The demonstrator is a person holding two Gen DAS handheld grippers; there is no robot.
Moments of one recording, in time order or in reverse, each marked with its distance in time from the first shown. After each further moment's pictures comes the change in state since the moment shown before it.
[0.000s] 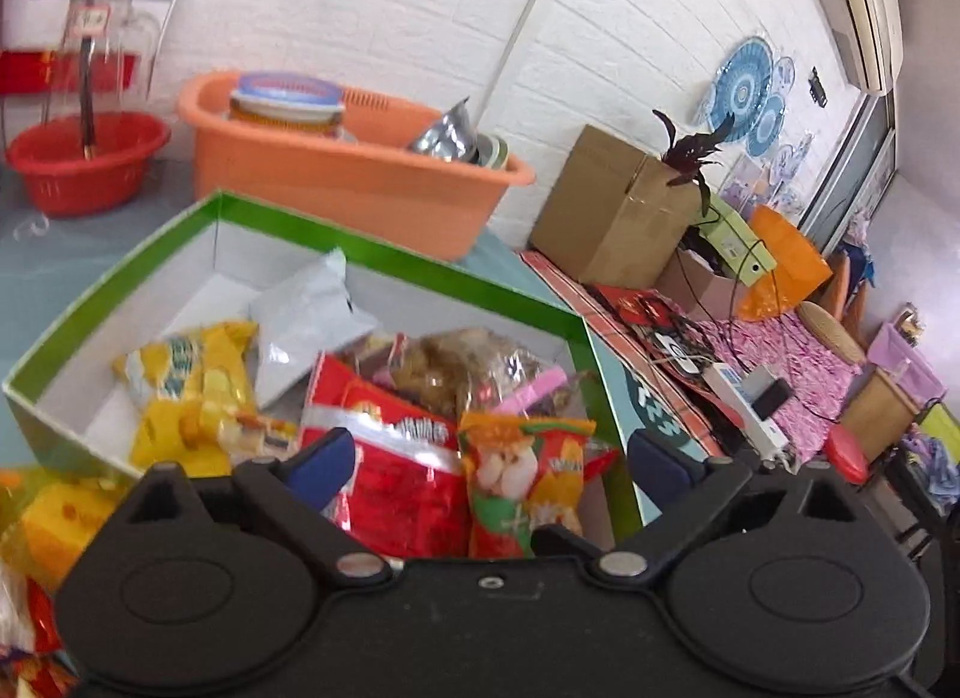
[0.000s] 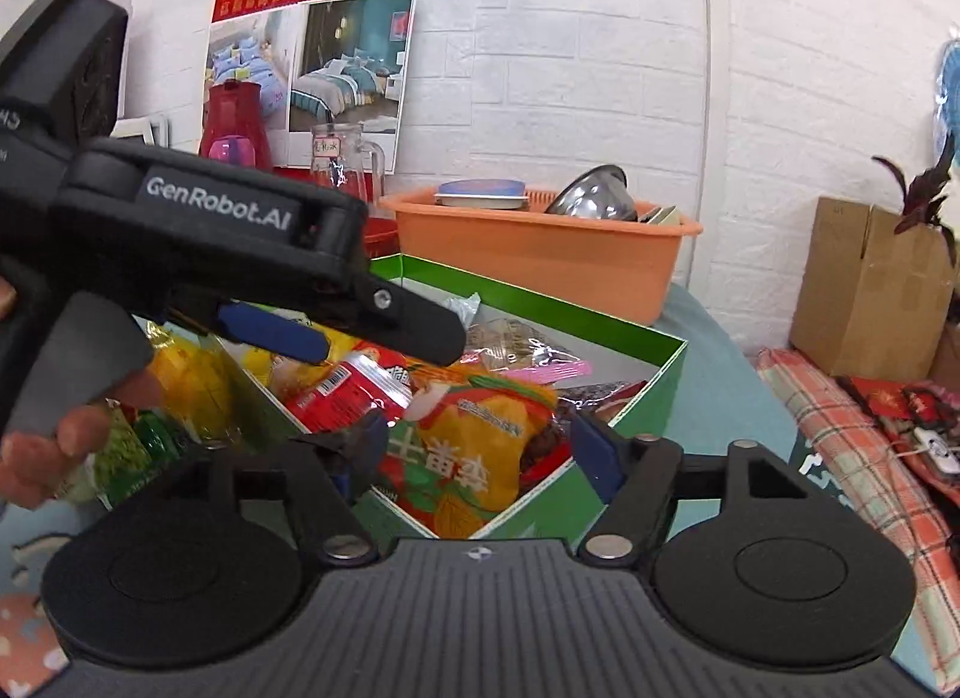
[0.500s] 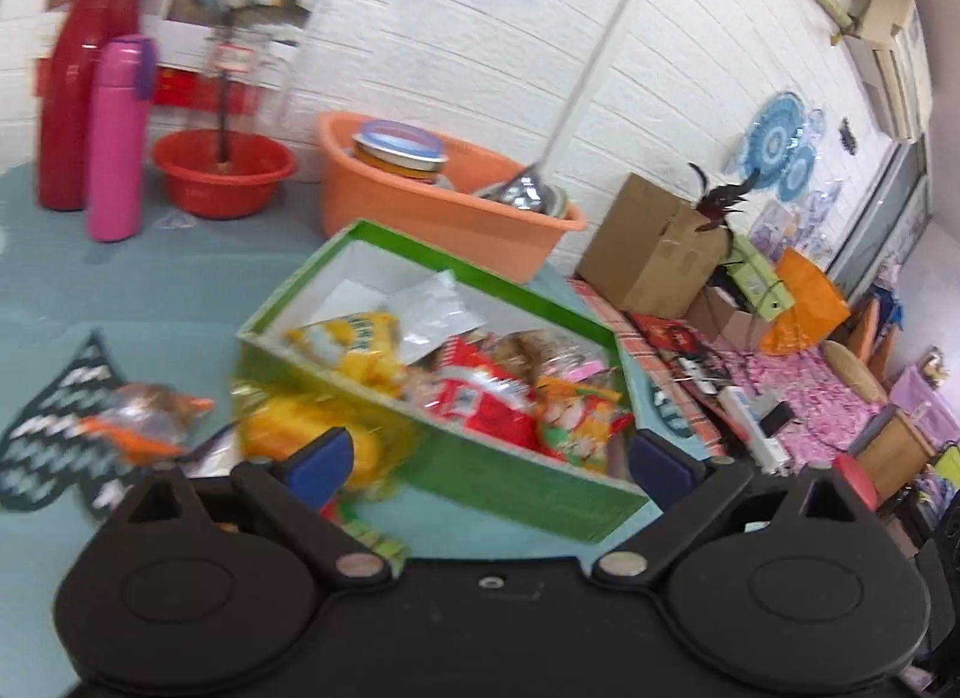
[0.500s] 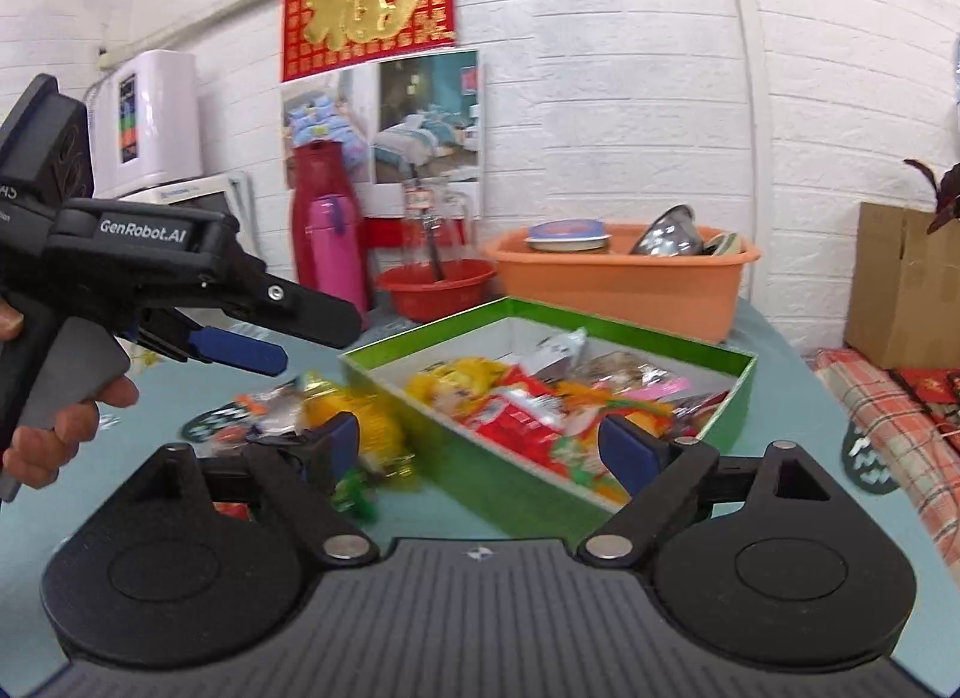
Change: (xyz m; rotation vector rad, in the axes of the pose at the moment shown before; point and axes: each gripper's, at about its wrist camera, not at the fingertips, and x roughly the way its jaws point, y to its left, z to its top) left arm -0.138 0.019 -0.022 -0.059 -0.058 0.116; right arm -0.071 0.043 0.019 0.083 -0.037 0.167
